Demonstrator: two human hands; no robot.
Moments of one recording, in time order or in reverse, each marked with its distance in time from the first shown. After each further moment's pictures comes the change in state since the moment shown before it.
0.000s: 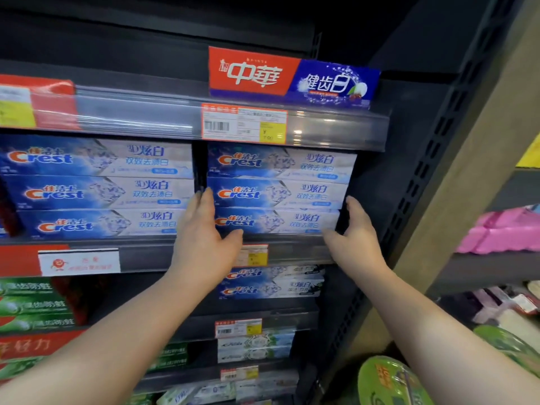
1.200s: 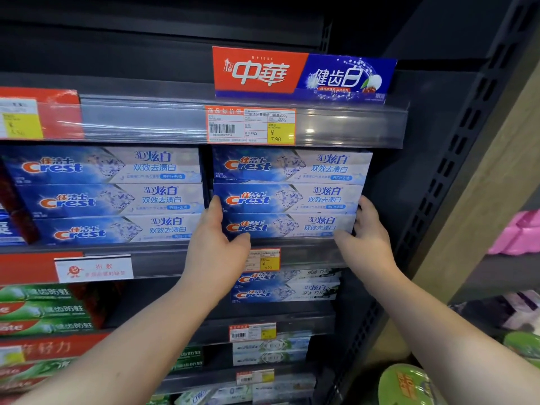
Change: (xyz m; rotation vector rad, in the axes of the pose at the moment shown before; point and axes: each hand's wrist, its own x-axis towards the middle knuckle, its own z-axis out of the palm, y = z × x) left_hand -0.002 0.006 0.004 -0.166 -0.004 -0.146; right_hand 0.010 0.010 0.011 0.235 -0.024 0.032
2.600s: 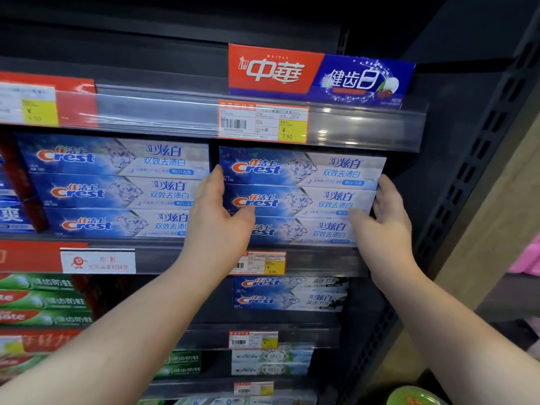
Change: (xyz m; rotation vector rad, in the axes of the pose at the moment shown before) left_hand 0.014 0.013 -0.004 -0.246 0.086 0.127; right_hand 0.011 -0.016 0.002 0.257 0.109 -0.114
